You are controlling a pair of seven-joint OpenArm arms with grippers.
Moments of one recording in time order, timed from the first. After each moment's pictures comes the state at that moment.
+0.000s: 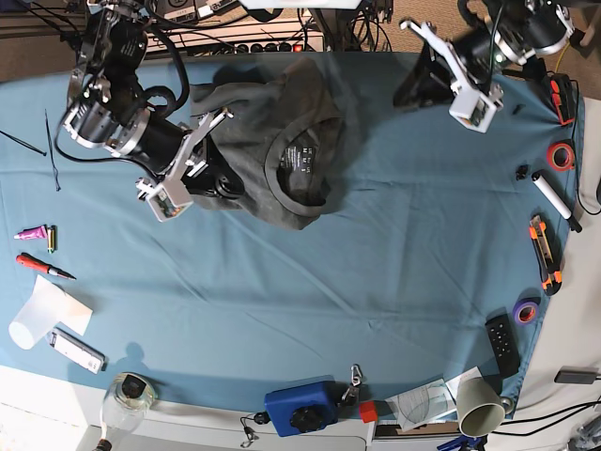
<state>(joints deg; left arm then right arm) 37.6 -3.0 -21.9 132.7 -51.6 -38.7 63.0 -12.3 14.5 12.8 118.4 48.6 35.7 -65.5</state>
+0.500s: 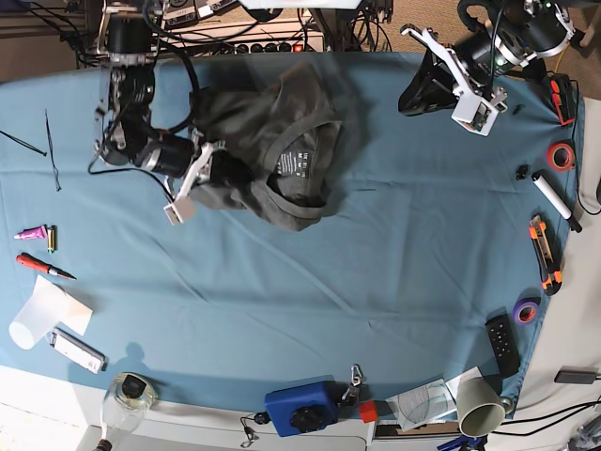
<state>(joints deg) 37.3 -3.1 -21.9 132.7 -50.8 -38.4 63.0 -2.0 14.7 8.9 79.2 55.0 37.2 -64.9</state>
